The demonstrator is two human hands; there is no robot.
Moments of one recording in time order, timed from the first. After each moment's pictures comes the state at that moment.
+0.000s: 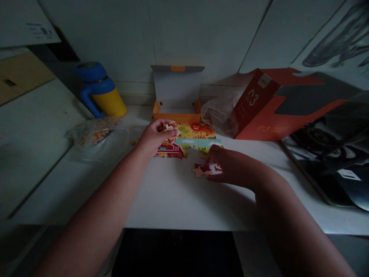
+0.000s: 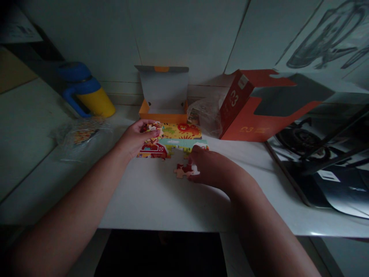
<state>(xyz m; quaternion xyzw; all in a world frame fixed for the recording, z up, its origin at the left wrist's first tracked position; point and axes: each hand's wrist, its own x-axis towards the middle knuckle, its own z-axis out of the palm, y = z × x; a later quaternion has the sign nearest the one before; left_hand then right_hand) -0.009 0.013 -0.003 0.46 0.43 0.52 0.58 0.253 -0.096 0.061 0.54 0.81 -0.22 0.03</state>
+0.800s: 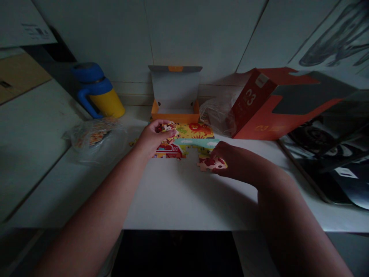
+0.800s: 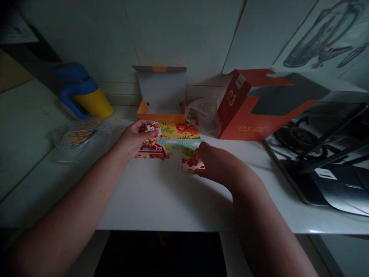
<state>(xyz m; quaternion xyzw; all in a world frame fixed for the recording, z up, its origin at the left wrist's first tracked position) -0.008 0.012 -0.002 0.46 0.44 0.52 0.57 0.275 -0.092 0.056 0.57 0.80 -0.21 -0.01</state>
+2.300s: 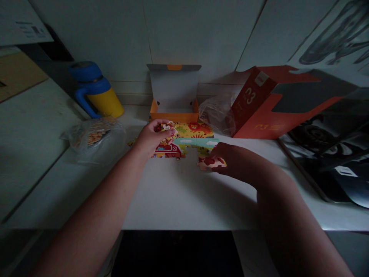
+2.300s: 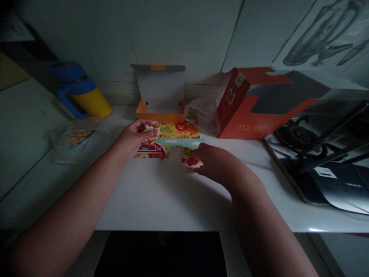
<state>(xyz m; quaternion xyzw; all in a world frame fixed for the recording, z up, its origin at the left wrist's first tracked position) -0.009 0.016 -0.006 0.46 0.43 0.52 0.58 0.274 -0.090 0.050 0.55 0.81 -0.22 -0.05</state>
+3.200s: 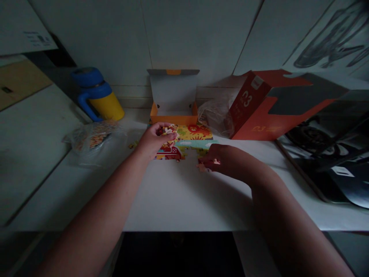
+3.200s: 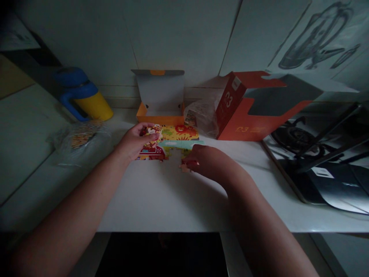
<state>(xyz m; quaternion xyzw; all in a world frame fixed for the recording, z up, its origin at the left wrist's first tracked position) -0.005 0.009 0.000 0.48 0.44 0.51 0.57 0.270 -0.079 0.043 0.50 0.85 -0.18 -0.04</state>
